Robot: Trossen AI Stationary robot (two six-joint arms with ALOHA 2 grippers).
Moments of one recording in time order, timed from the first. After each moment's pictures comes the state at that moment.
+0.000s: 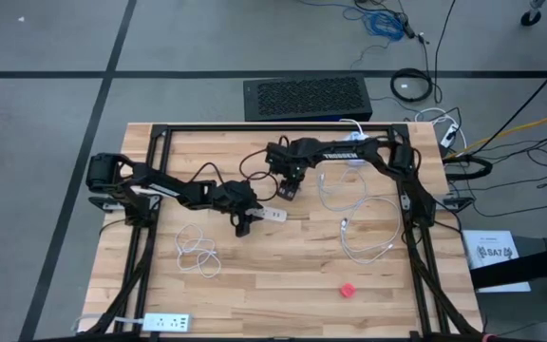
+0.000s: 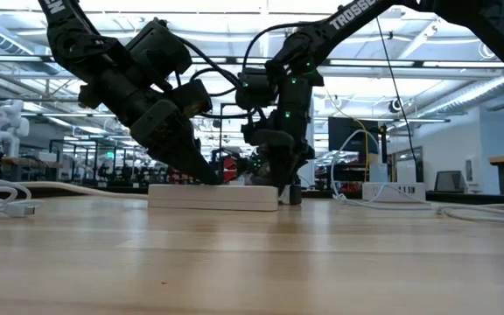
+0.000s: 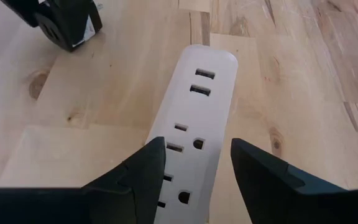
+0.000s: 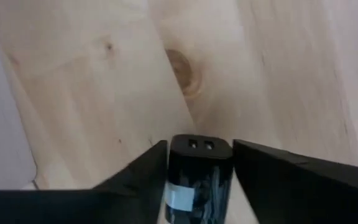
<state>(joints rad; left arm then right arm) 0.07 1.68 0.58 0.32 0.10 -0.05 -0.31 2.14 1.61 -0.86 -0.03 0.11</state>
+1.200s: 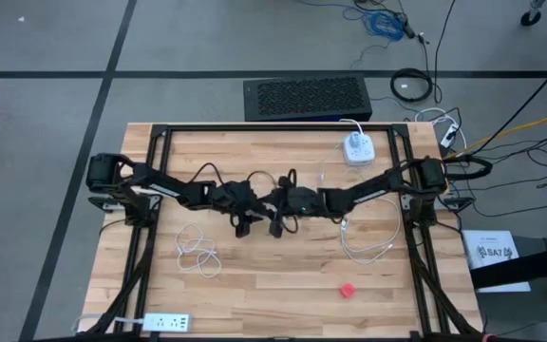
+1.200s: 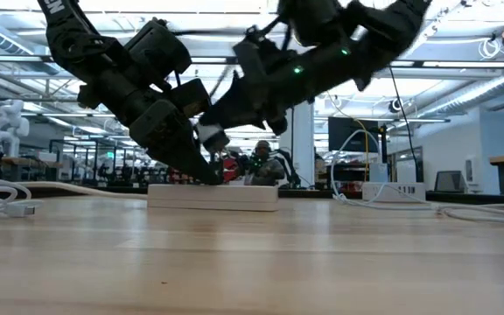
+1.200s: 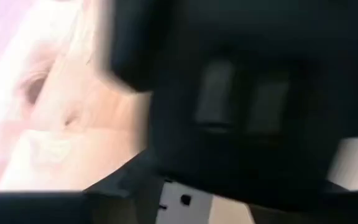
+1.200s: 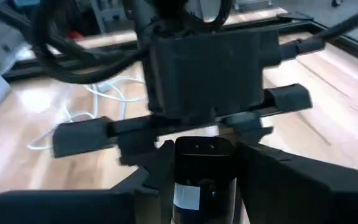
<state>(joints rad) 0.07 1.68 0.58 0.33 0.10 -0.04 0.03 1.89 1.02 0.48 0.18 0.18</state>
